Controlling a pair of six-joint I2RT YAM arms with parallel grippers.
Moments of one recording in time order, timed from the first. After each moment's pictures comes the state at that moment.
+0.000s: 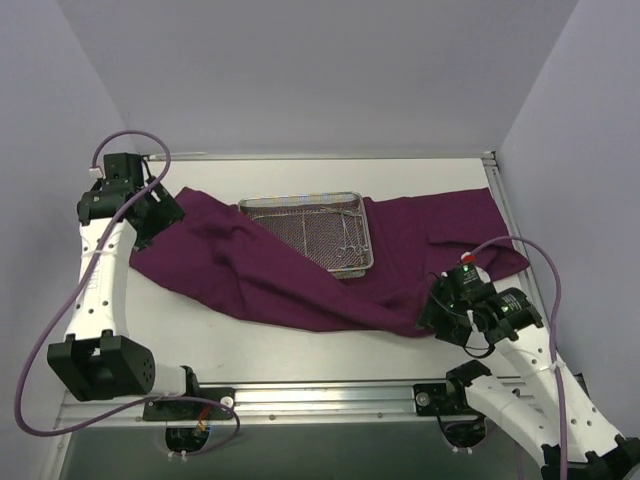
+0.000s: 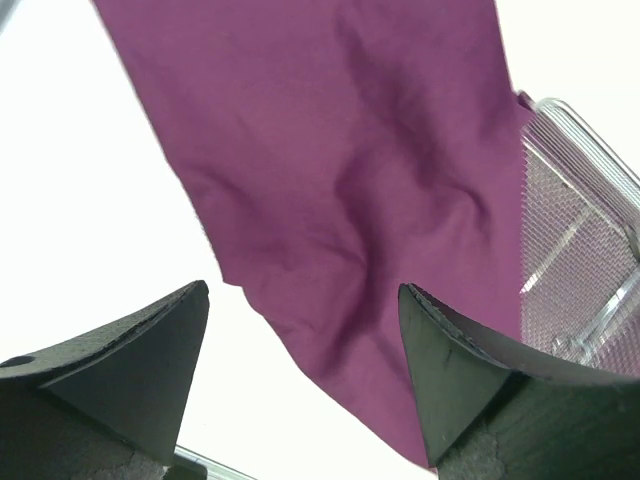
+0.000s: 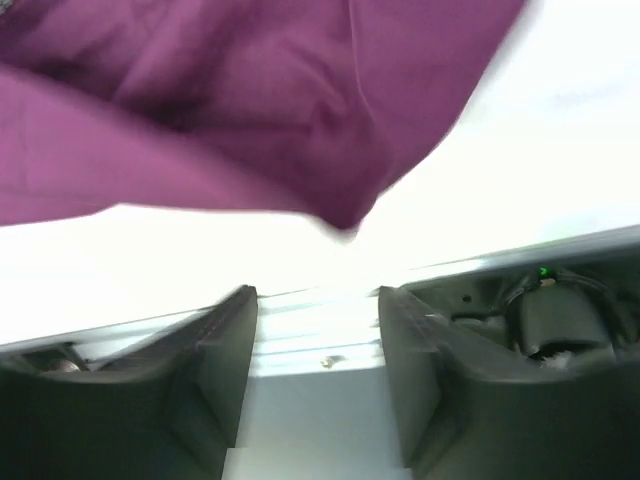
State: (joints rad) left arm 0.09 1.41 1.52 -1.08 -0.18 -0.61; right arm 0.40 0.79 0.79 -1.17 0.03 0.85
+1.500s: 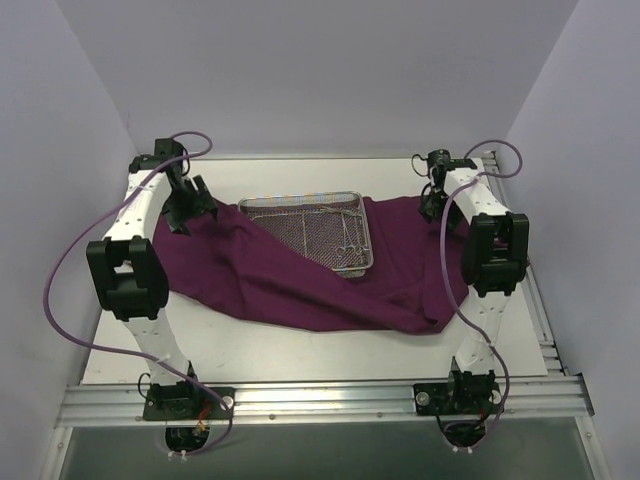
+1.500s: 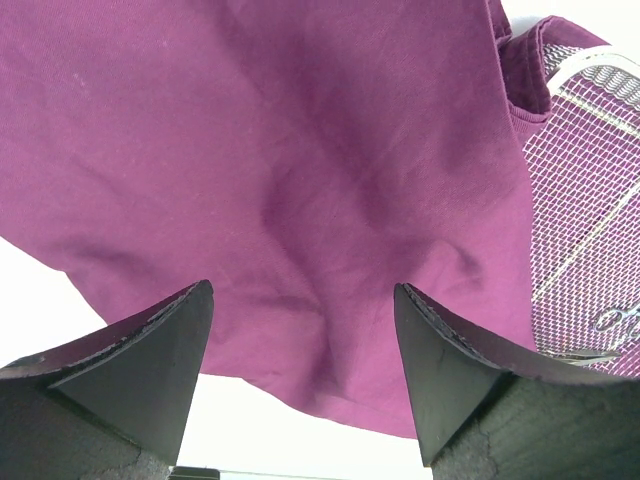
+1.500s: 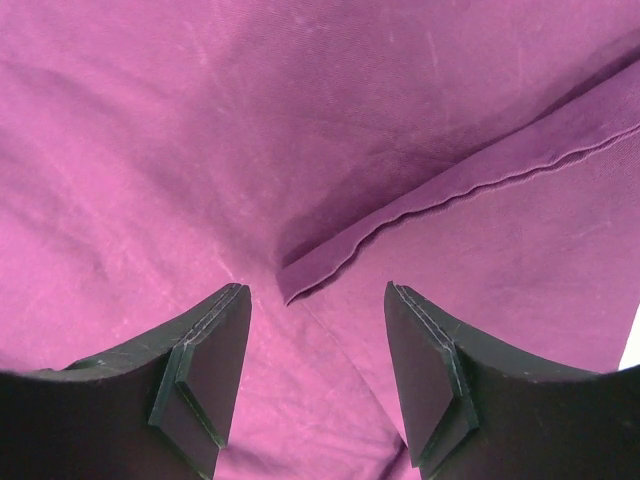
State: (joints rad) left arm 0.03 1.93 1.76 -1.08 0.02 -0.49; right arm 0.04 2.11 1.74 -0.95 0.38 0.76
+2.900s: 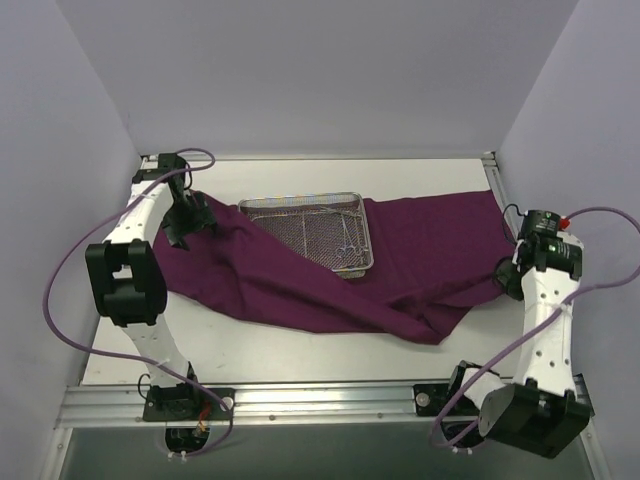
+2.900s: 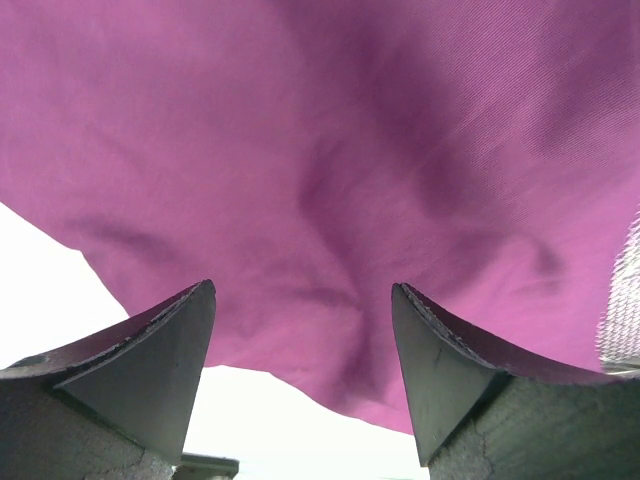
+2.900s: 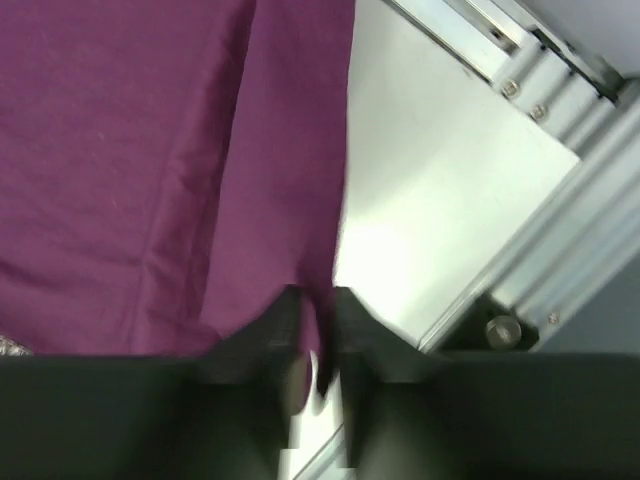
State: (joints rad) left arm 0.03 1.89 1.64 -1.05 -0.01 -0.47; right arm -0.34 1.11 1.10 -1.12 0.28 0.58
